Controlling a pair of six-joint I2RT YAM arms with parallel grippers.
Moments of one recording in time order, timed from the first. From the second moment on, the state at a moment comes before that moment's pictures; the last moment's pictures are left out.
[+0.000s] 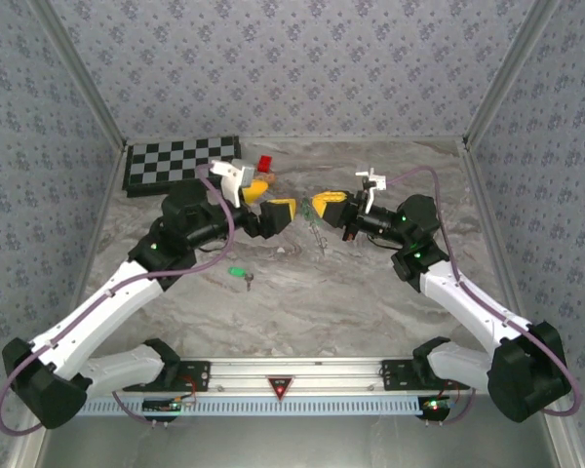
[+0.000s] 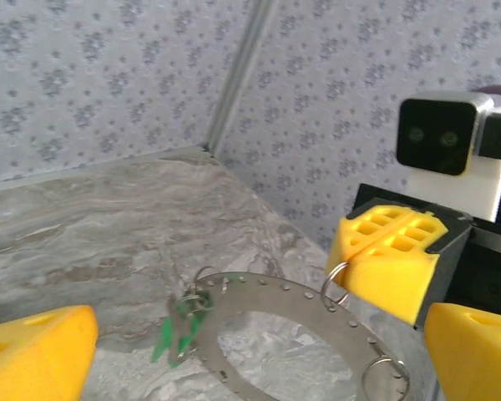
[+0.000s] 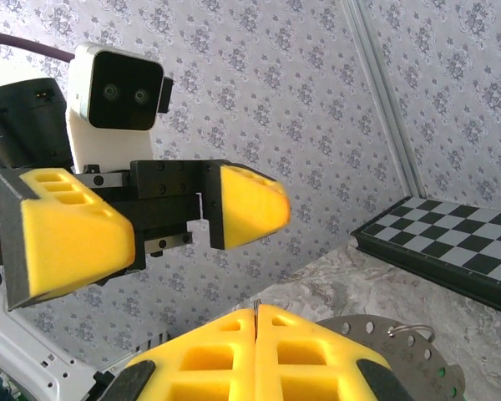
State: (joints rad) left arm -0.69 1.06 1.03 -0.09 0.27 -0.38; right arm 0.44 1.13 0.73 0.64 -0.78 0.56
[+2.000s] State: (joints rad) left arm -0.72 1.22 1.05 0.10 0.55 -0.45; right arm 0.46 1.13 0.73 0.66 -0.80 0.60
